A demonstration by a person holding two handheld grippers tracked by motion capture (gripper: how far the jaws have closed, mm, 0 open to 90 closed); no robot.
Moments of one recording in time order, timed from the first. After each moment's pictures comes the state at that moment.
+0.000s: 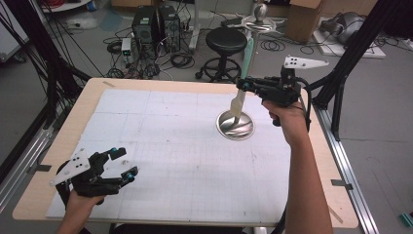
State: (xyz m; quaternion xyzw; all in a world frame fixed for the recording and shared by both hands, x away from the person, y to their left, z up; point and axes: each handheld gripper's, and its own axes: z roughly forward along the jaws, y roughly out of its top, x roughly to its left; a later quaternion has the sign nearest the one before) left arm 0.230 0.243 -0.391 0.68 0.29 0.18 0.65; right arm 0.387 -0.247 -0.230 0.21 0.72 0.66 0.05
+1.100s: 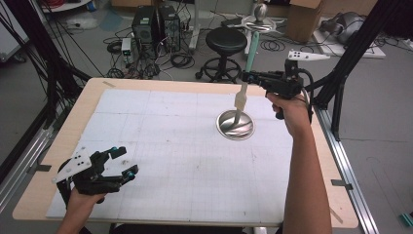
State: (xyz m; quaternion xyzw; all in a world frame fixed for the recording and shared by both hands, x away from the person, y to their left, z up) left arm 0.235 0.243 -0.394 0.68 0.29 0.18 0.65; right arm 0.413 -0.260 -0.232 0.23 0.71 0.66 0.04
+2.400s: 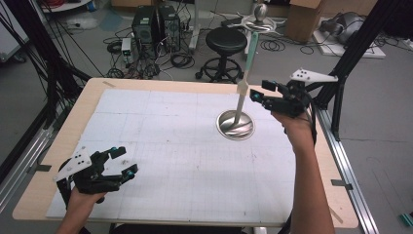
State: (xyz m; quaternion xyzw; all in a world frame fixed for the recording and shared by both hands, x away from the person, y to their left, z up) left arm 0.239 0.246 -0.399 0.68 0.30 0.18 0.64; right arm 0.372 -0.274 -0.259 0.34 0.72 0.58 0.19
